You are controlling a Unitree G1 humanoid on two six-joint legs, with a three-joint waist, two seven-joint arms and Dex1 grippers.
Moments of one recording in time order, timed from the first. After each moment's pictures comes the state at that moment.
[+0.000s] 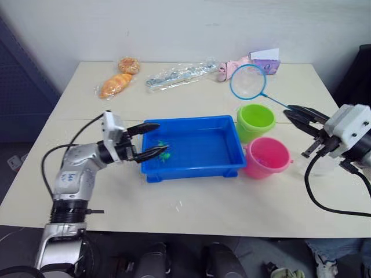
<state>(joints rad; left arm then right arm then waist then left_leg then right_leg) -0.50 0.56 0.17 0.17 -0.55 0.26 -1.10 -0.15 -1.11 -0.16 -0.33 0.71 0.01 0.54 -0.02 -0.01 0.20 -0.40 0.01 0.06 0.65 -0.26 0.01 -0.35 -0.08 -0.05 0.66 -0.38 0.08</state>
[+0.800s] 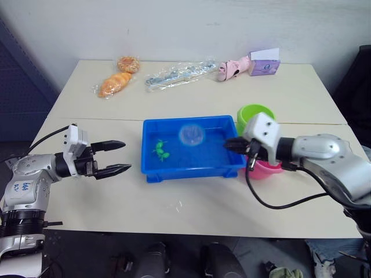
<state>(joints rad) -0.37 0.80 0.21 0.26 -0.50 0.24 -1.32 -0.63 -0.93 0.33 -0.29 0.43 0.64 0.79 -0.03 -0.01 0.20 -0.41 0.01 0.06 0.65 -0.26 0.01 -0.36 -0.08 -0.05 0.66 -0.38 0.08</state>
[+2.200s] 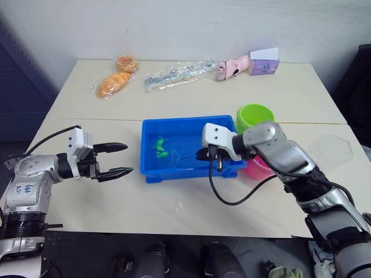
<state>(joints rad) -0.35 0.79 0.20 0.22 -0.48 0.22 -1.28 -0.83 -0.61 0.44 0.00 0.08 0.57 1.12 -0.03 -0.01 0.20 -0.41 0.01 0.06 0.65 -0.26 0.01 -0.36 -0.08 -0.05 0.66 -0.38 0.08</state>
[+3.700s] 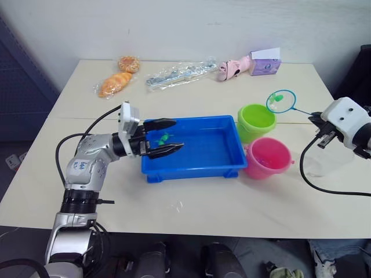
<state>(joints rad) -0.62 0.43 0.06 0.08 -0.52 0.38 -1.09 -0.43 -1.01 -0.16 0.19 -0.03 0.04 0.76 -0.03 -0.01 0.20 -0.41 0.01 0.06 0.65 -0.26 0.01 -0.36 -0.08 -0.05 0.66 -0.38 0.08</state>
